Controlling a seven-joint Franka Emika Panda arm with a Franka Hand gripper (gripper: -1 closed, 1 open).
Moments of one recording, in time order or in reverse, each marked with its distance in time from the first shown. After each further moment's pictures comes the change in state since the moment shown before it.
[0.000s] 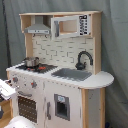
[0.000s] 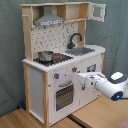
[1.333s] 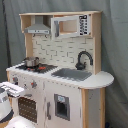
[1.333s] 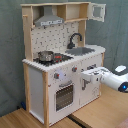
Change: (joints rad) arm 0.044 0.000 -0.082 -0.210 0.000 0.275 -0.211
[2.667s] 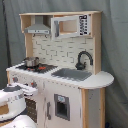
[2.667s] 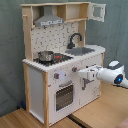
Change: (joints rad) arm -0.229 -0.005 -0.006 -0.041 0.000 0.364 -0.013
